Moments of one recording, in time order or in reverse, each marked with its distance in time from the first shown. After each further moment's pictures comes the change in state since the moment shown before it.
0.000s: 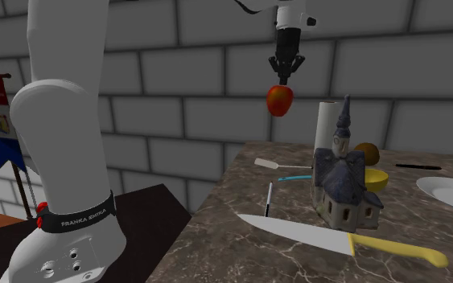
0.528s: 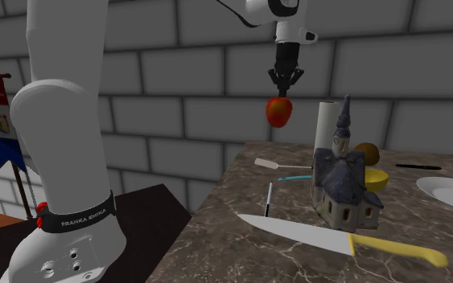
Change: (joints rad) arm 0.001 -0.006 0.000 -0.115 0.001 0.109 -0.006
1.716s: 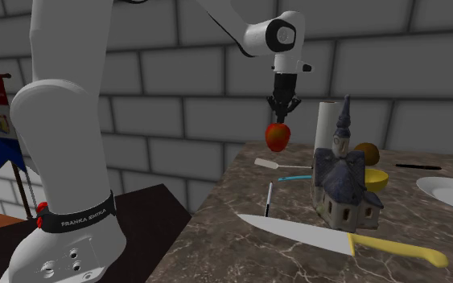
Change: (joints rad) arm 0.001 0.035 0.001 -0.198 0.005 0.232 -0.014
